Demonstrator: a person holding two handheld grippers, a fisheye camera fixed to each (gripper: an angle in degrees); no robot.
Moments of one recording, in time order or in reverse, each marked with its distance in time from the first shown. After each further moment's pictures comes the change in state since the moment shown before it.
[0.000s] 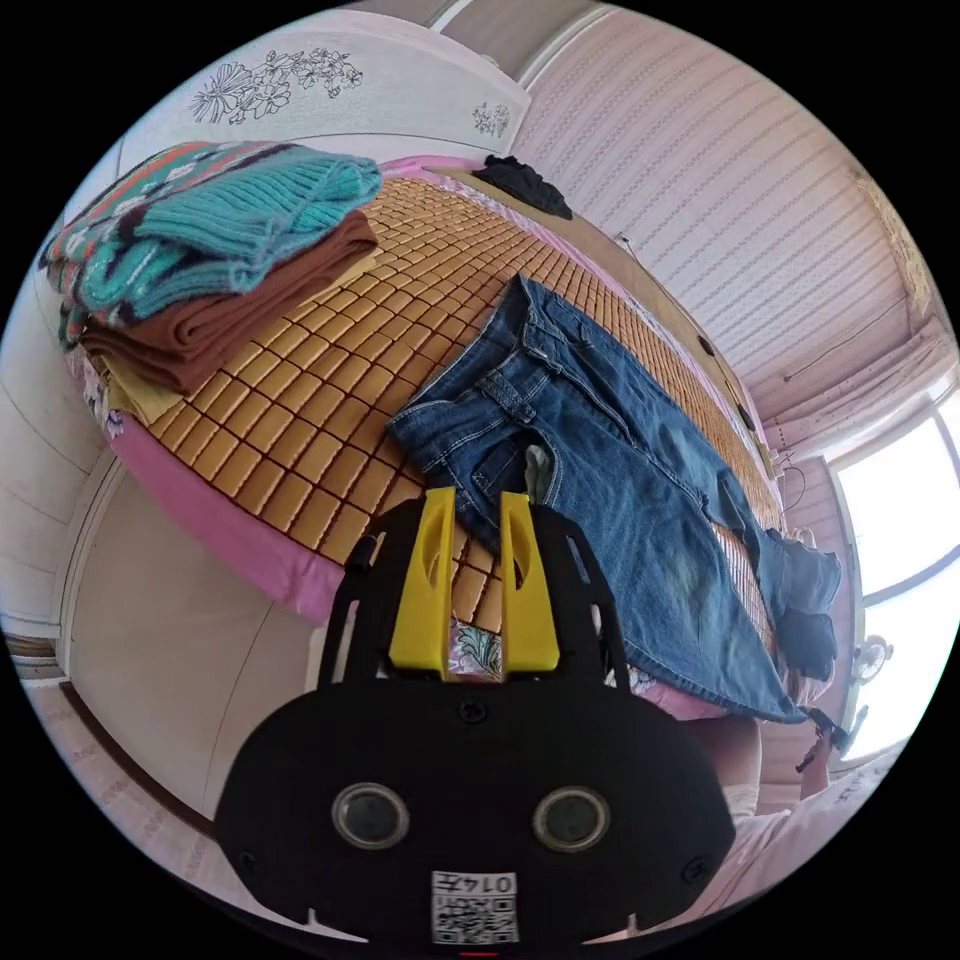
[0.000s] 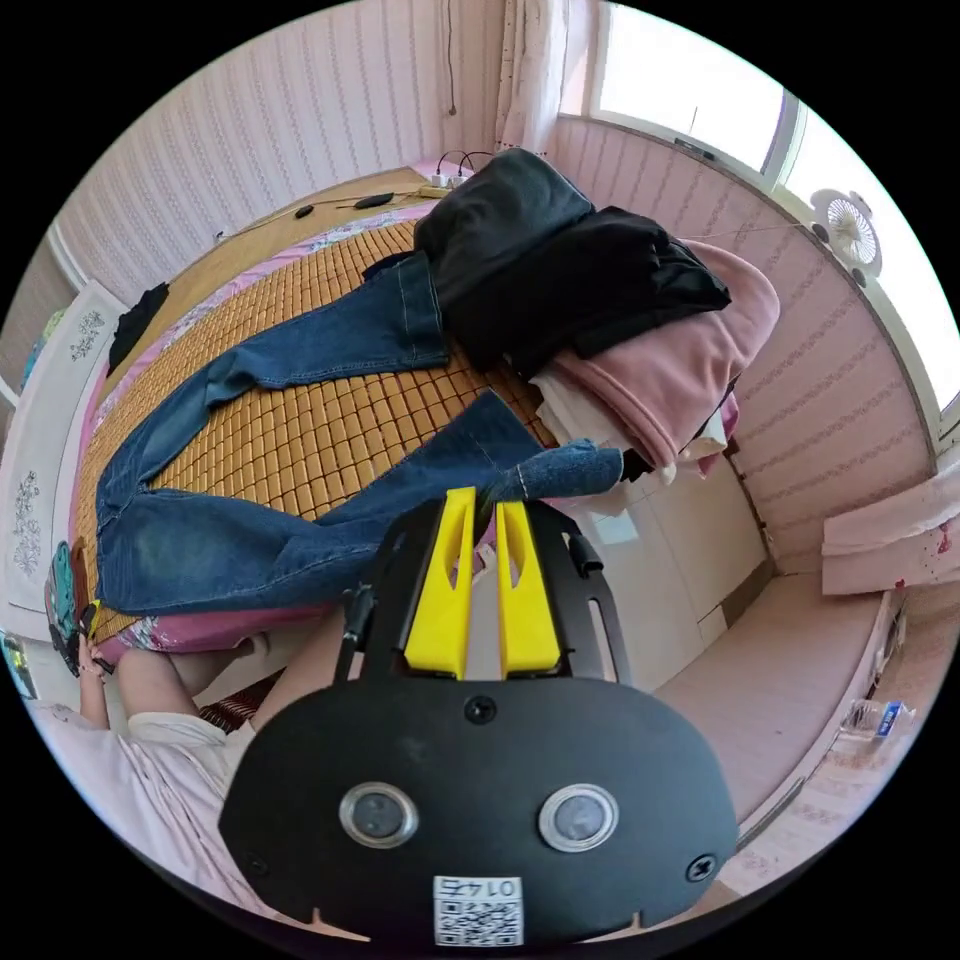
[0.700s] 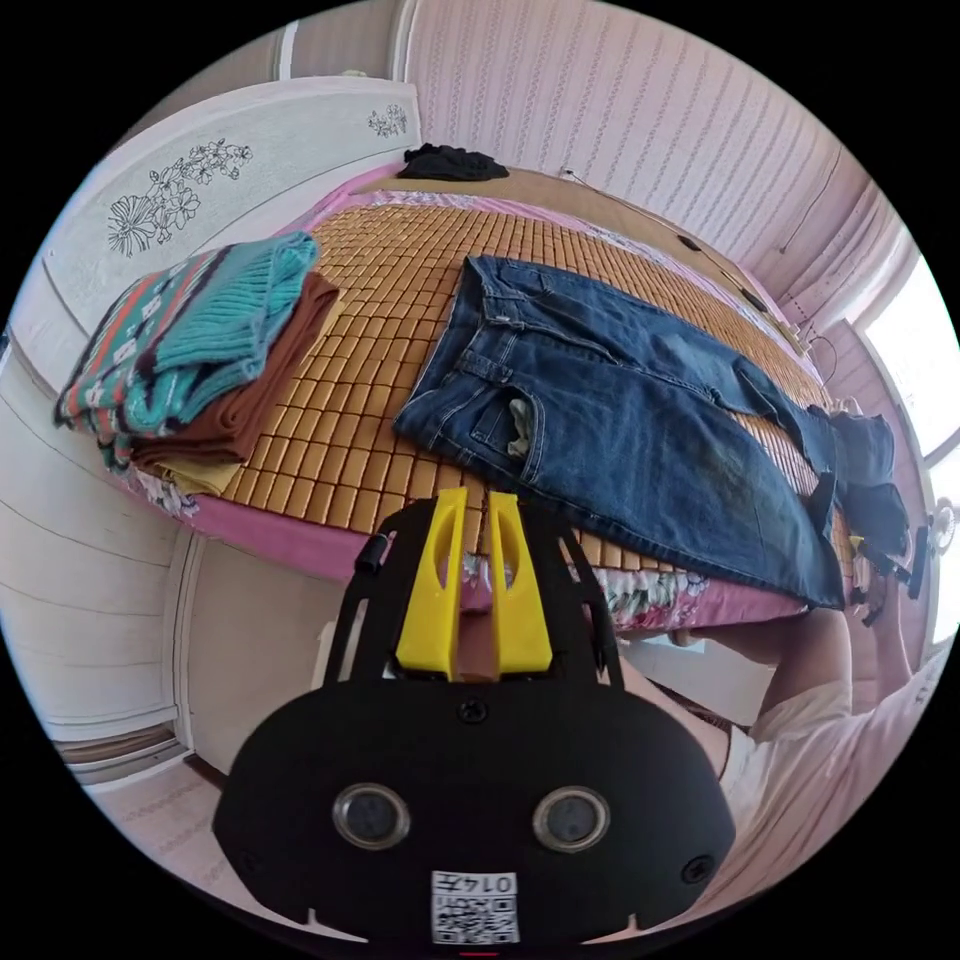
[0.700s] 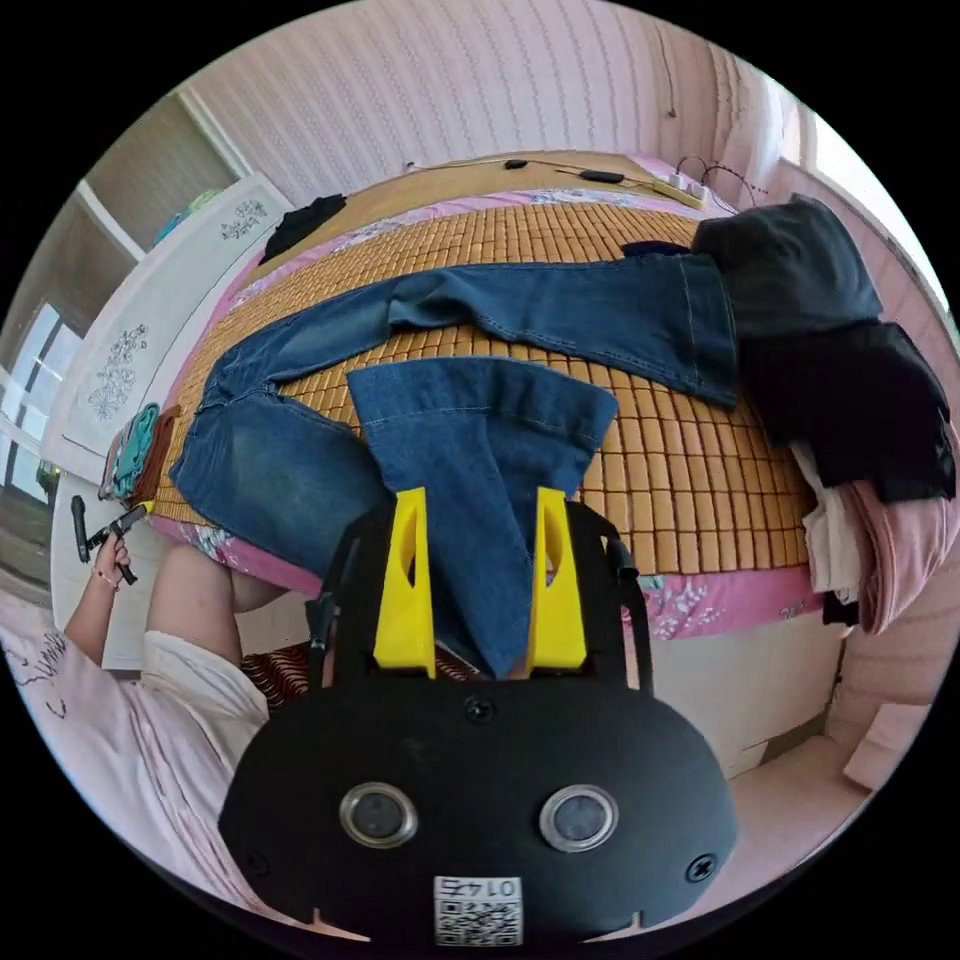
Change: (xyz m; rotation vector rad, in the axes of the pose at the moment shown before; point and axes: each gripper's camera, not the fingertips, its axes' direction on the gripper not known) left arm 0.093 -0.023 -0.030 -0.094 -0.188 0.317; right arm -0.147 -0.035 0.089 -0.024 -0.388 -0.441
